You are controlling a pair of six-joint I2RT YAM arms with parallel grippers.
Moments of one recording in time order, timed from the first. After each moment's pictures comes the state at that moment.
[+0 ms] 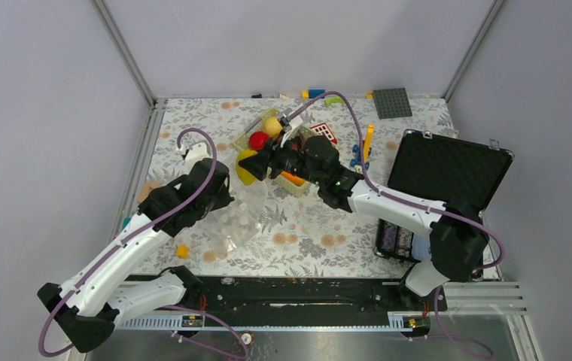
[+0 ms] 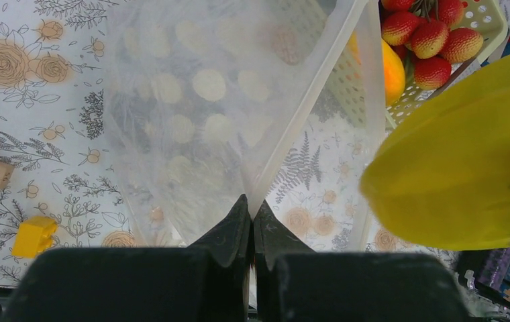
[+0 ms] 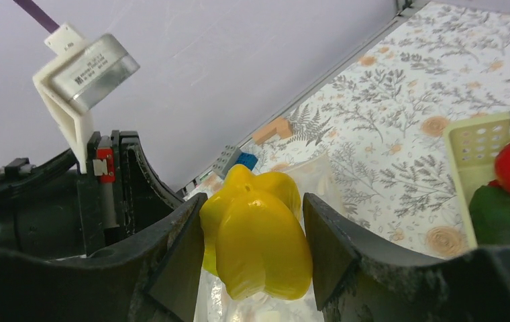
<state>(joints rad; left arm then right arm) -0.70 0.95 1.07 -0.95 -0.46 -0.85 0.88 1.56 1.15 0.41 -0.20 0.49</state>
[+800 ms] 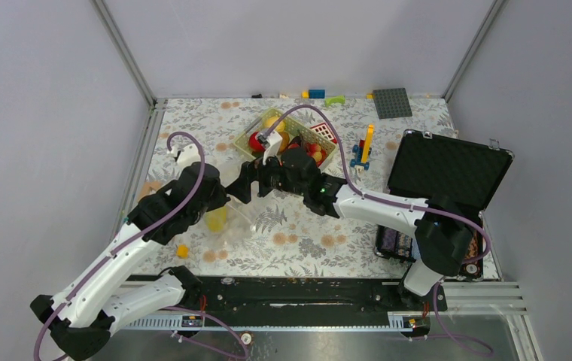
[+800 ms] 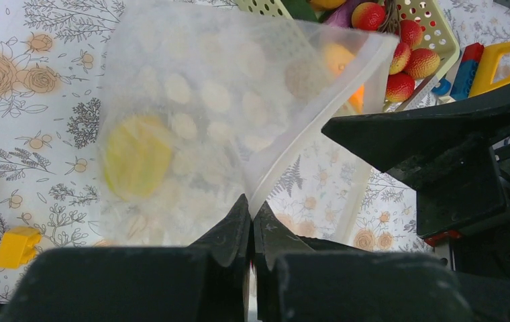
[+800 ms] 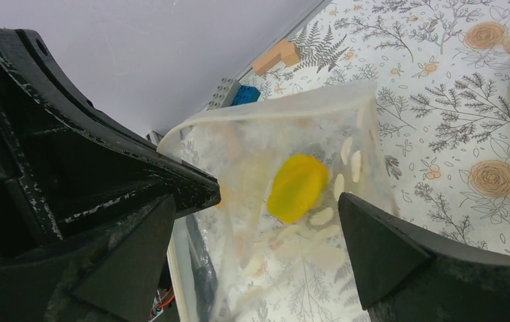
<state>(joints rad) -0.70 0.87 1.05 -0.91 -0.45 -0.85 0.98 1.65 1.18 0.27 -0.18 0.50</state>
